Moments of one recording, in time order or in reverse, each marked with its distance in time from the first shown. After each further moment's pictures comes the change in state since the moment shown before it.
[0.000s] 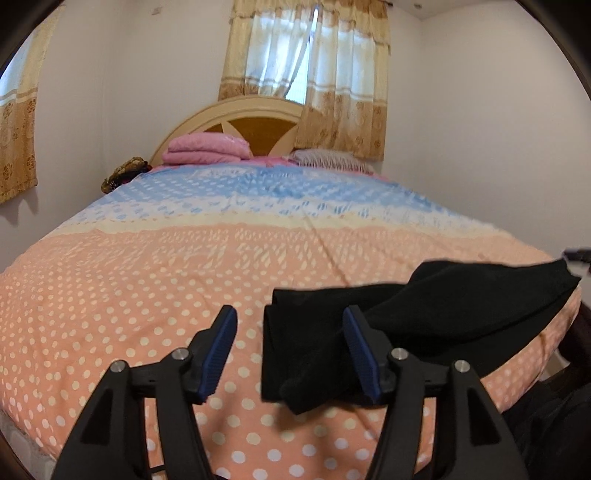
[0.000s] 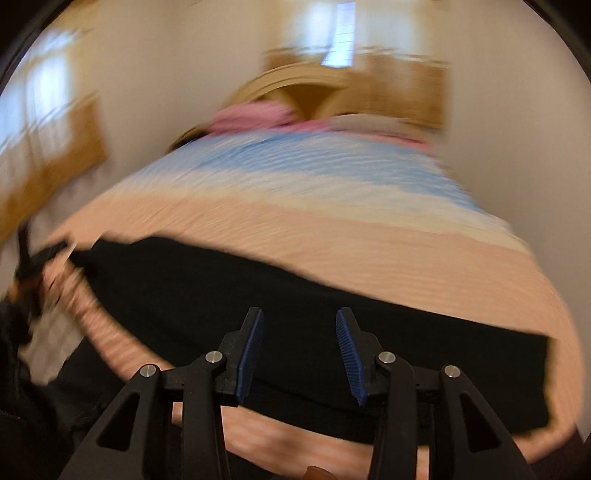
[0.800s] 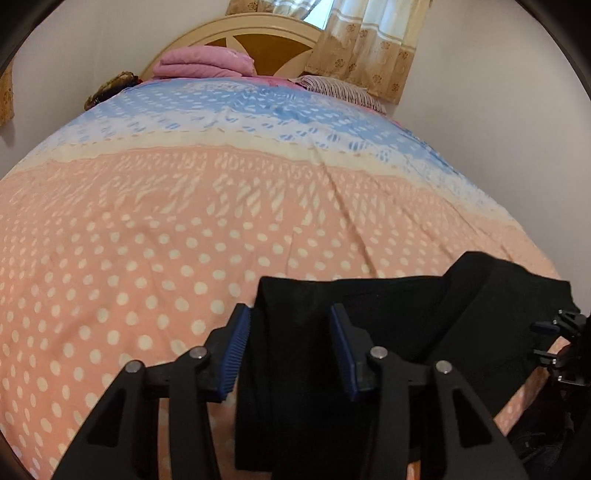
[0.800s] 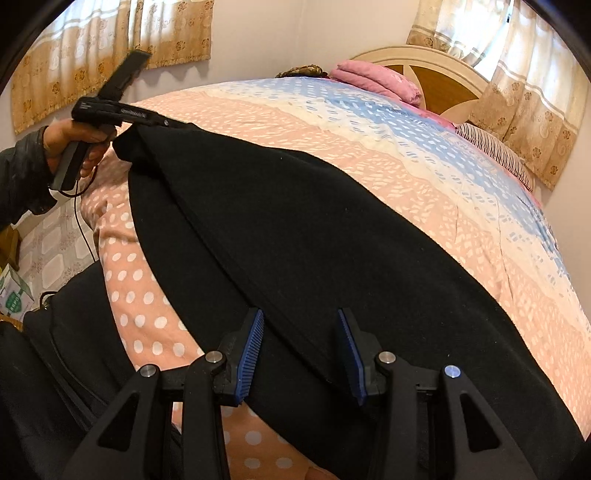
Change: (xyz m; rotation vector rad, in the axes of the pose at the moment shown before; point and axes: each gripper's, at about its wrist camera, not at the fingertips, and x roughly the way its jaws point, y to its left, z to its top) left arm 0.116 0.005 0.015 -0.122 0.344 -0.045; right arm 0.119 0.134 -0.002 -0.337 0.121 0.098
